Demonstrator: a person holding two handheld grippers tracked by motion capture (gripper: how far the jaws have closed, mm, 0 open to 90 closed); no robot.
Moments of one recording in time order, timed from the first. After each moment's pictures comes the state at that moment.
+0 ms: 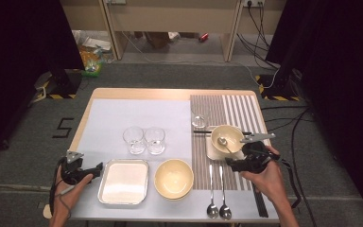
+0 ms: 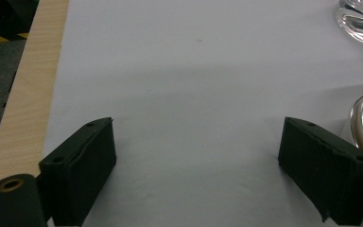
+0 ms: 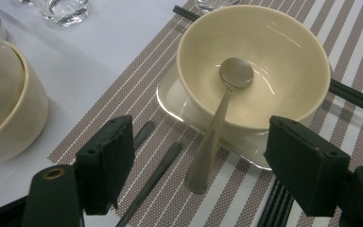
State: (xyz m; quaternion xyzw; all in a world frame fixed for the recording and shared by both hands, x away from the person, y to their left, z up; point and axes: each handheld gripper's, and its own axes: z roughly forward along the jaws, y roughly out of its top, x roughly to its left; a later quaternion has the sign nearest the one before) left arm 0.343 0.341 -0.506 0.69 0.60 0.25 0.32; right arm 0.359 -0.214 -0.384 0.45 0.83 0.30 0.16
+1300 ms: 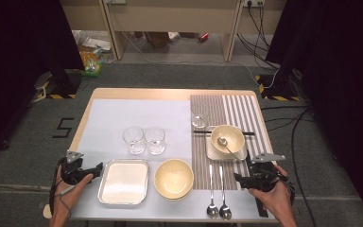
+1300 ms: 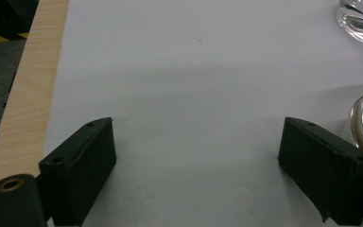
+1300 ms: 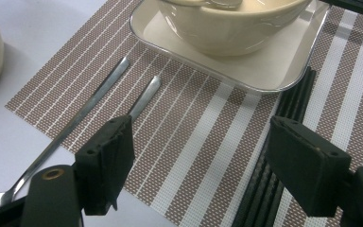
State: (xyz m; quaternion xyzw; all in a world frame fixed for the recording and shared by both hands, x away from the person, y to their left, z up) left arm 0.343 0.341 -0.506 0.69 0.60 0.25 0.32; right arm 0.330 -0.250 -0.439 0.47 0.81 0.31 0.15
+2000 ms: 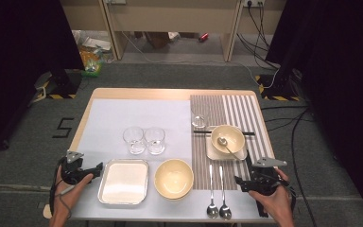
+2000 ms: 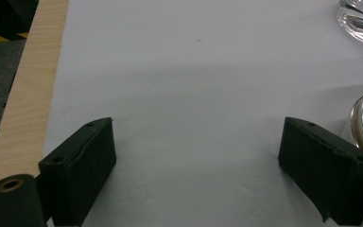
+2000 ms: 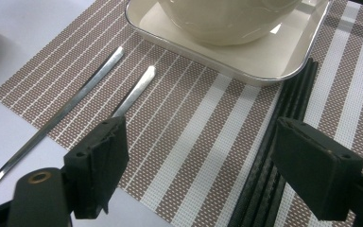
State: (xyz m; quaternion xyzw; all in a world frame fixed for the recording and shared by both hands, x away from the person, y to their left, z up) left arm 0.343 0.341 -0.506 0.69 0.60 0.25 0.32; right arm 0.325 -0.258 -0.456 0.46 0.81 0.32 0.16
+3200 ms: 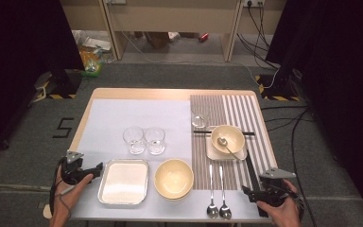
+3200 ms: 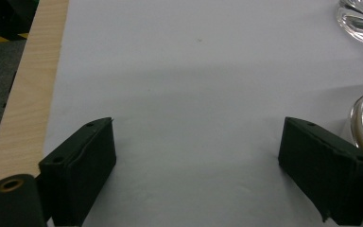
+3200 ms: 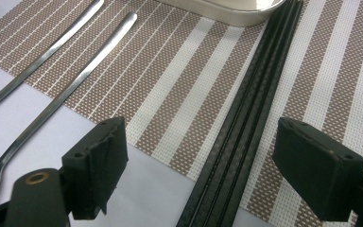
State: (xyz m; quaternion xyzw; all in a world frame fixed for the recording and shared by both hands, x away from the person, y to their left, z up) left arm 0.343 0.341 -0.506 0.69 0.60 0.25 0.32; right arm 0.301 -0.282 -0.475 0.48 0.80 0.31 0.16
